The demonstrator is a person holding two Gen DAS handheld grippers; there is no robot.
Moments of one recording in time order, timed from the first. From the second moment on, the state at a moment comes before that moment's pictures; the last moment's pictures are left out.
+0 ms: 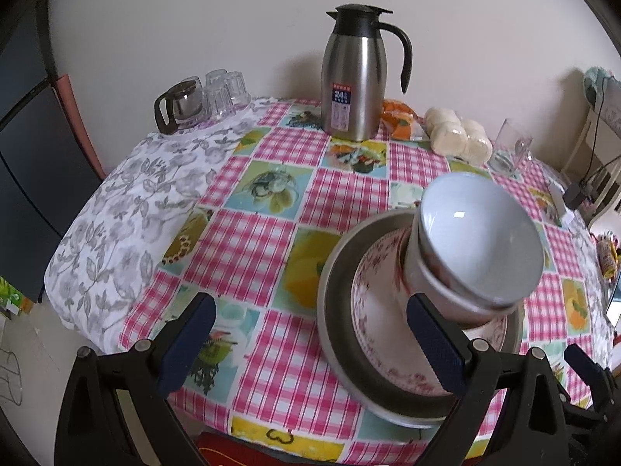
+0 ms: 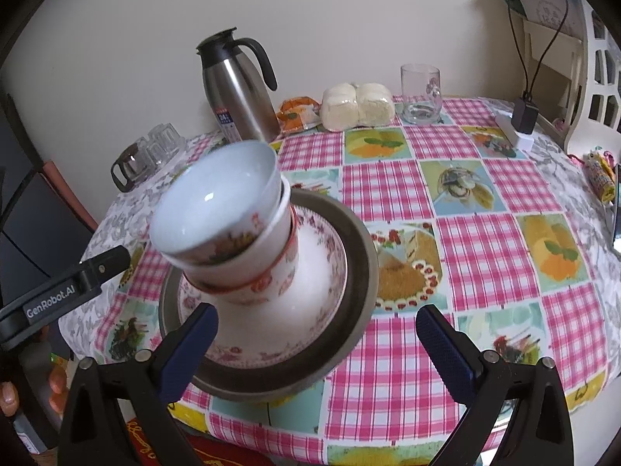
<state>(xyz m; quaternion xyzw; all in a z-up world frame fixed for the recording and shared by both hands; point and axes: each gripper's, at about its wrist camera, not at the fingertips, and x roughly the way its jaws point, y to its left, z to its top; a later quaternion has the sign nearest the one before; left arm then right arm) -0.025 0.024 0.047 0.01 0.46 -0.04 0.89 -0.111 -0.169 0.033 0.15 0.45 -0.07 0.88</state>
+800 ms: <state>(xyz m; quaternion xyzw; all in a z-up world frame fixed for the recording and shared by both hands) -0.066 0.023 0.000 0.05 0.52 -0.06 0.85 -0.143 -0.164 0.008 0.13 0.47 -0.10 0.87</state>
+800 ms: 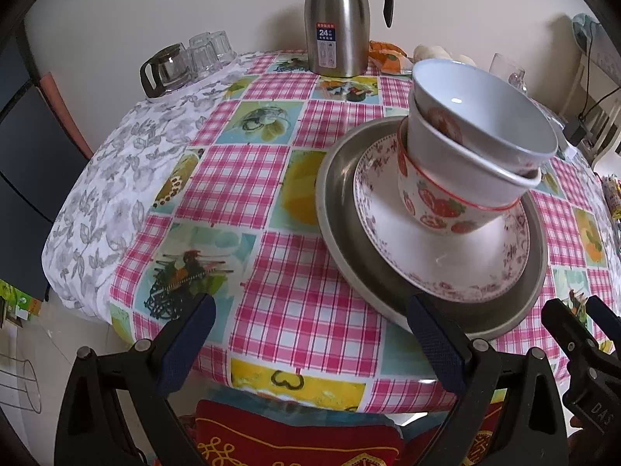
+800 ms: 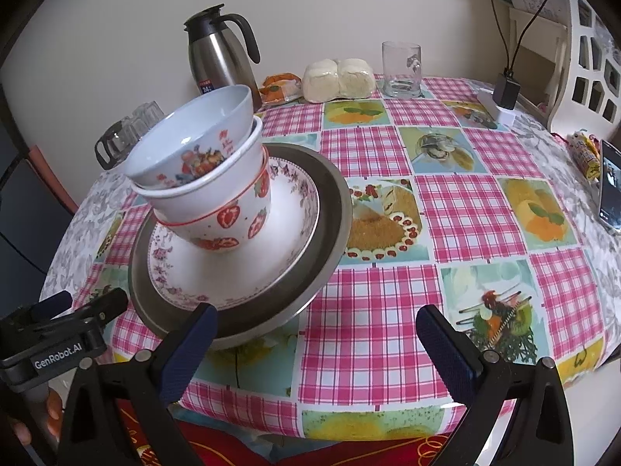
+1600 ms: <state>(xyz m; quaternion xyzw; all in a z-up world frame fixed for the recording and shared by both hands) -0.081 0.027 -0.011 0.06 0.54 -0.06 0.84 -0.167 -0.164 0.004 0.14 0.47 -0.11 0.86</state>
